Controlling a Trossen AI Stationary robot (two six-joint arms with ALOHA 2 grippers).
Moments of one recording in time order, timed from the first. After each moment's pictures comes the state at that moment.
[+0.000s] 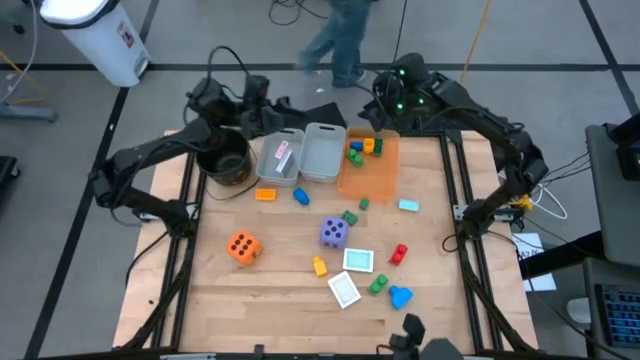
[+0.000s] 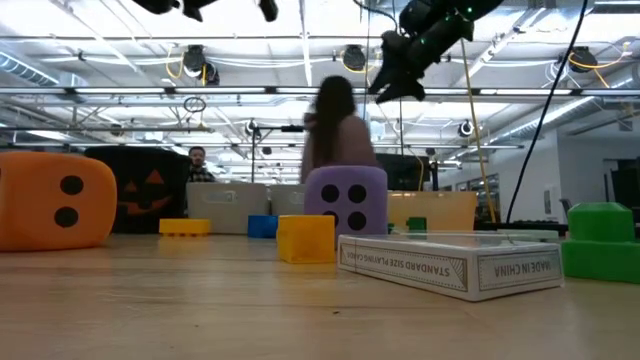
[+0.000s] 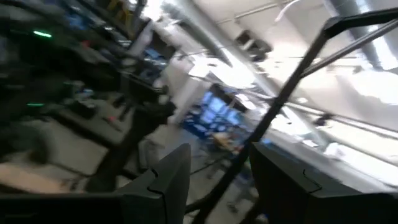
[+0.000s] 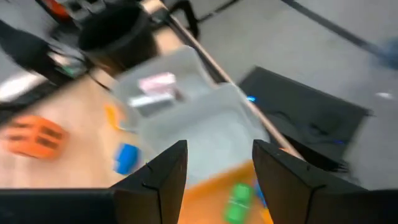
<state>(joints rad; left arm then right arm) 0.59 1.36 1.19 0.60 0.84 -0.90 -0.79 1.56 1.55 -0.65 -0.41 0.02</state>
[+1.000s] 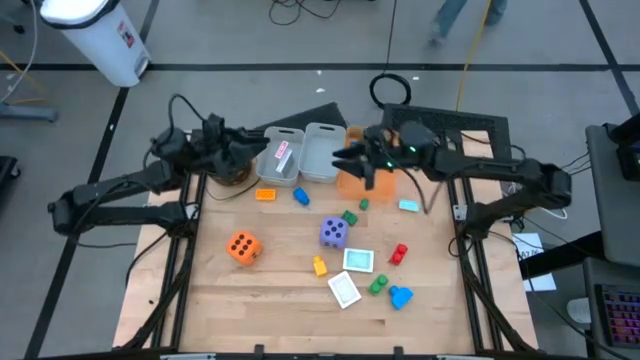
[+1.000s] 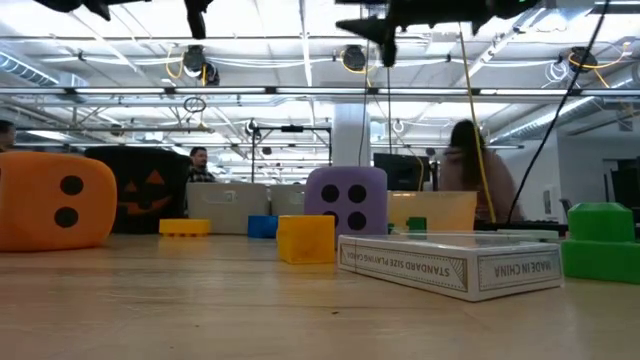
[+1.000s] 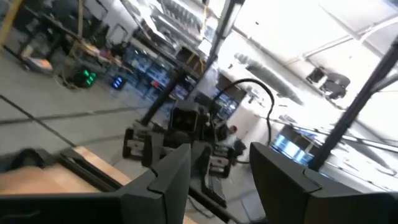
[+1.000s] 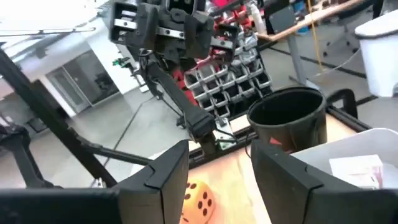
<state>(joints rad) 0.43 0.85 0.70 0.47 0.32 -0.72 -0.30 1.30 0.99 0.31 -0.30 0.43</state>
